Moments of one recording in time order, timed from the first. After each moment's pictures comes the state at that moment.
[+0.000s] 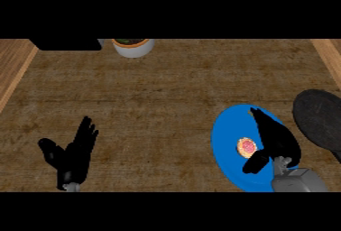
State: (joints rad) left arm 0.06 0.17 -0.14 -1.42 0.33 0.30 0.07; right arm -0.13 -0.23 0.22 -1.62 0.80 0.35 0.75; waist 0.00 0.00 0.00
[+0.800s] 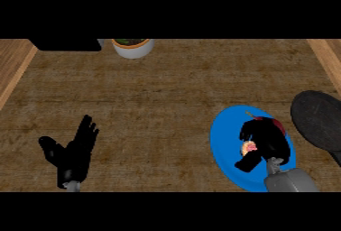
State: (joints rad) left arm 0.06 0.13 -0.10 -1.43 0.28 0.27 0.10; right arm -0.13 -0.22 0.23 -1.45 0.93 0.19 0.49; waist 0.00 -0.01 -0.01
